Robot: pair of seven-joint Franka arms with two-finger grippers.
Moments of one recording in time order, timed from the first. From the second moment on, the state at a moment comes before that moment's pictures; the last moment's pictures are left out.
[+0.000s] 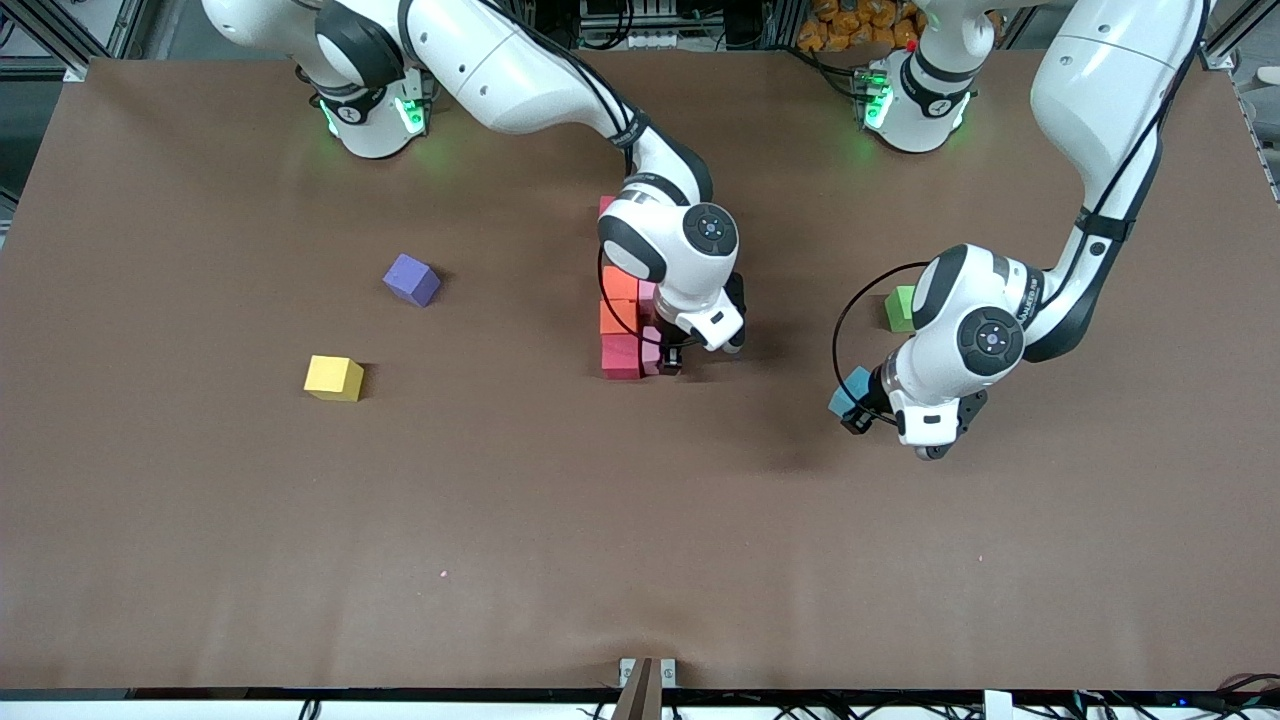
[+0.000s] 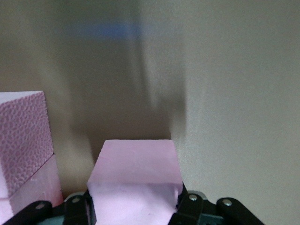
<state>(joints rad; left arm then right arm) 0.08 0.53 -0.40 -1.86 0.14 2.30 -1.21 0.89 0.95 0.01 -1.17 -0.18 2.05 -0.55</state>
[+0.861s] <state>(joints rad) 0.07 0.53 -0.40 -1.84 0.08 2.30 -1.29 0.89 0.96 0.00 -1.16 -0.18 2.05 -0.55</state>
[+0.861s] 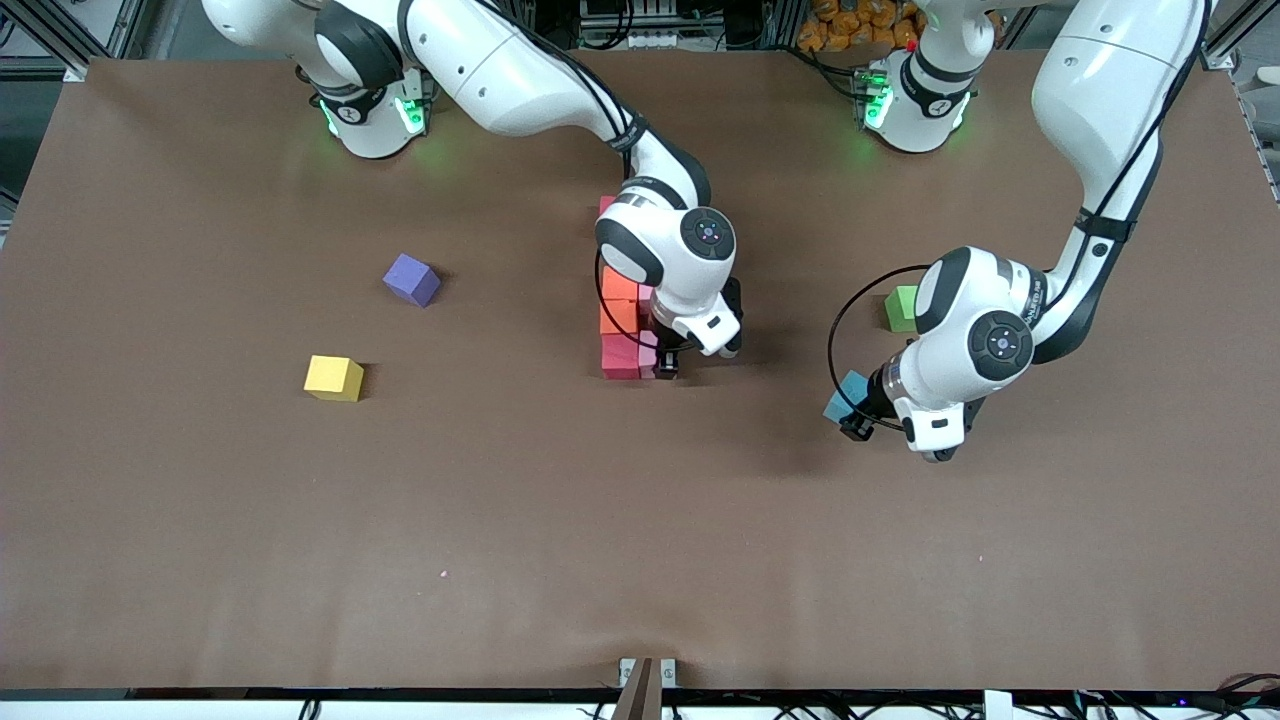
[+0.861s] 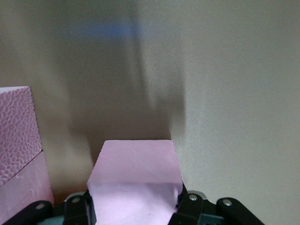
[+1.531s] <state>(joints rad) 0.05 0.53 -0.40 -1.84 0.08 2.30 -1.46 0.89 0.99 0.00 -1.15 -0.18 2.08 -0.55</state>
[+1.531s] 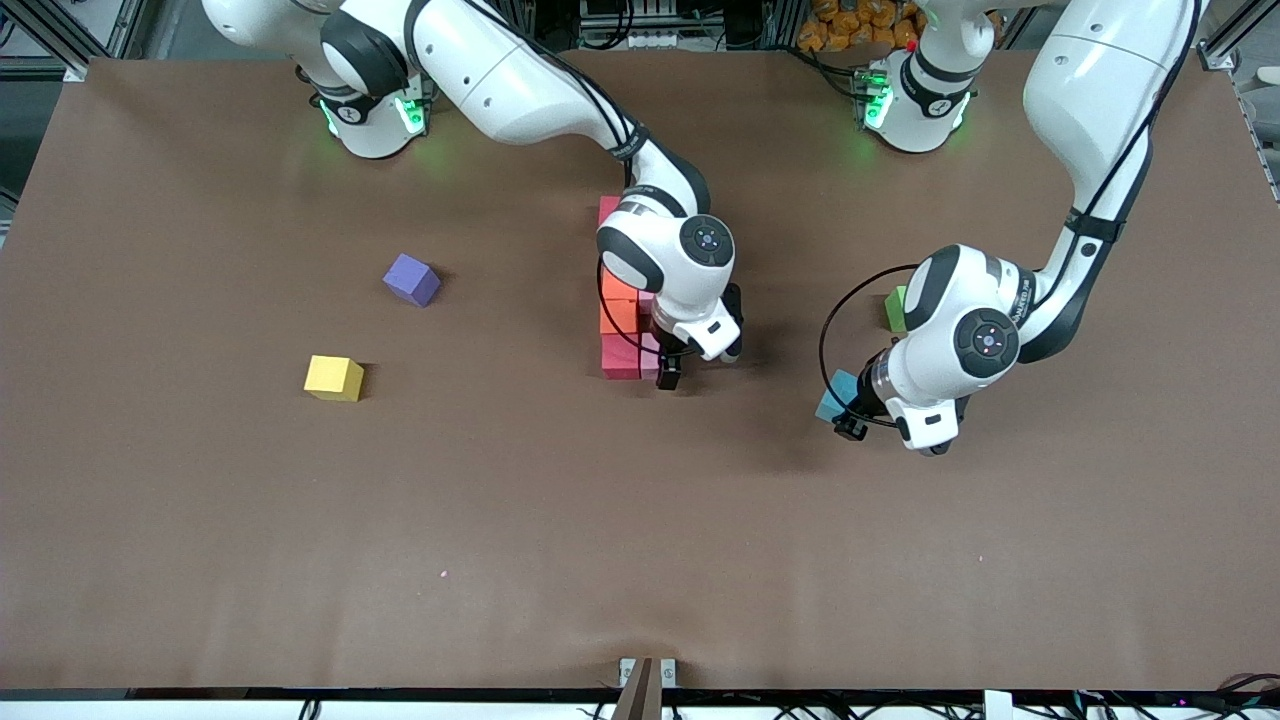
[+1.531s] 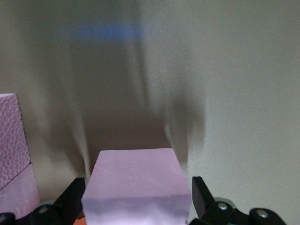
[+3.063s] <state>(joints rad) -0.07 0.58 -0.41 -1.84 0.08 2.40 -1.93 0.76 0.89 0.00 -1.10 -0.08 2.02 -0.55</state>
